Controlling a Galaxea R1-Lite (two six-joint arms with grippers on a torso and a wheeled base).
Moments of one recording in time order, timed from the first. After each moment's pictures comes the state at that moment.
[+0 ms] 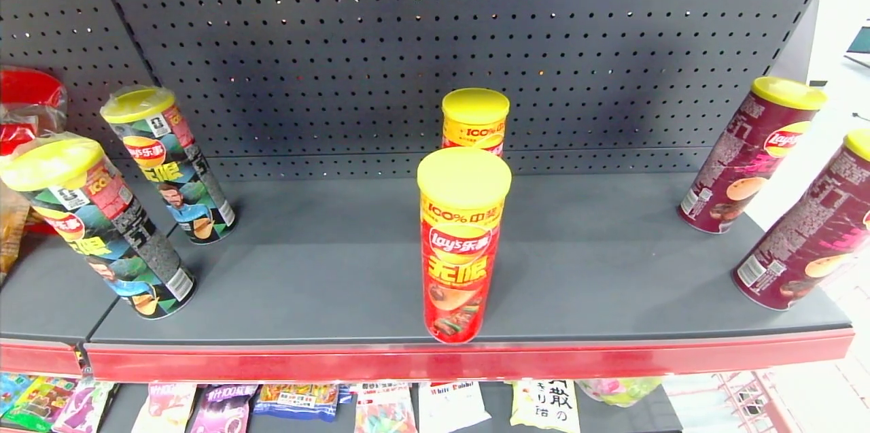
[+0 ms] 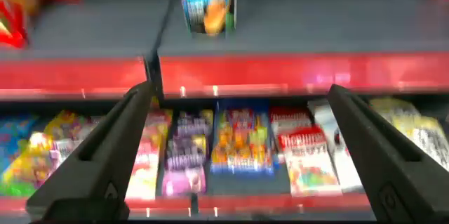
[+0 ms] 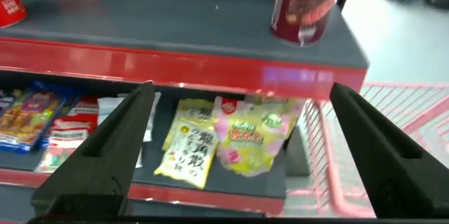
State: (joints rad) left arm 0.00 0.00 0.00 0.00 -0.01 0.01; right arm 0.00 0.01 -0.01 -0.01 0.08 -0.05
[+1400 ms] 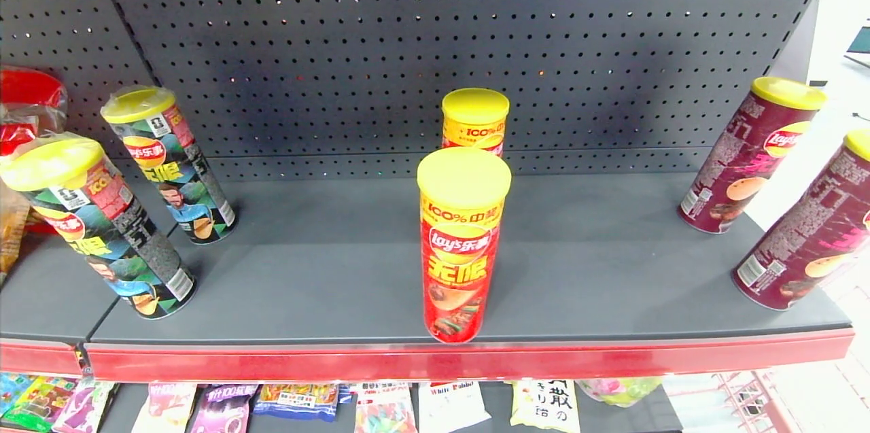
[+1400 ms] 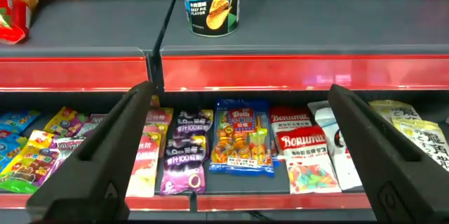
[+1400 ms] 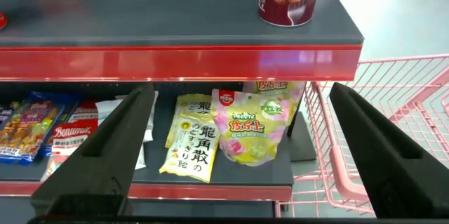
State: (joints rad) left arm 0.00 0.00 0.00 0.00 0.00 0.00; right arm 0.00 0.00 0.00 -0.01 0.03 0.01
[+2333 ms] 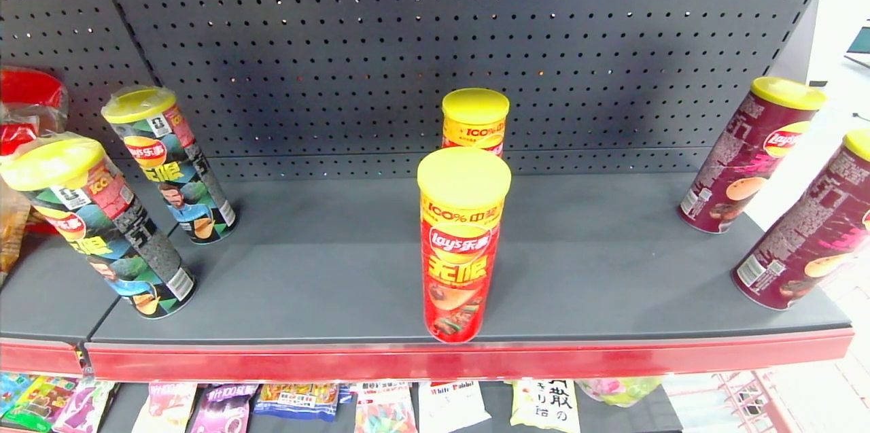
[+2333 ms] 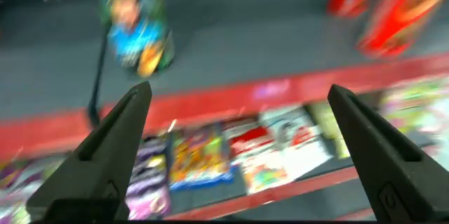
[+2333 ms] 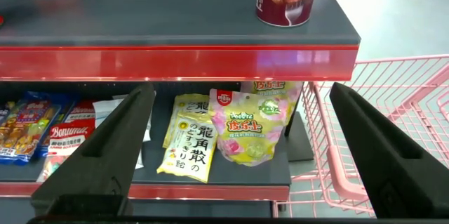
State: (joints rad) left arm -0.11 0.31 -0.25 -0.02 -0.21 -0.03; right arm 0.00 0.00 0.00 -0.01 0.03 0.00
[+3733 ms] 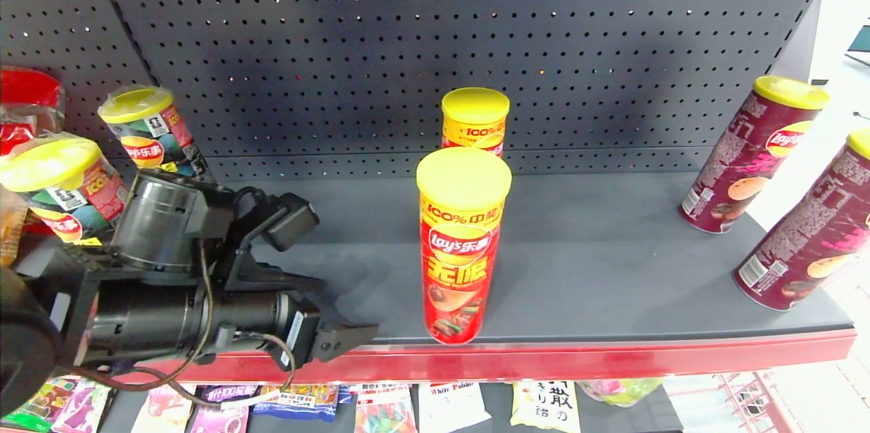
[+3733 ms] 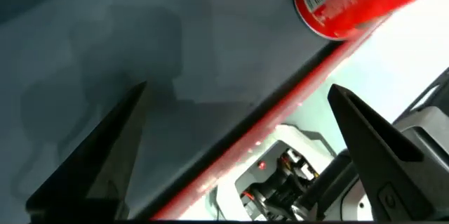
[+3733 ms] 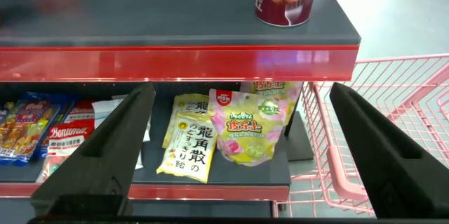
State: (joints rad) left arm -0.51 1.54 -0.71 -0.14 -0.26 0.02; right arm 0.00 0.00 0.00 -0.01 0.02 0.00
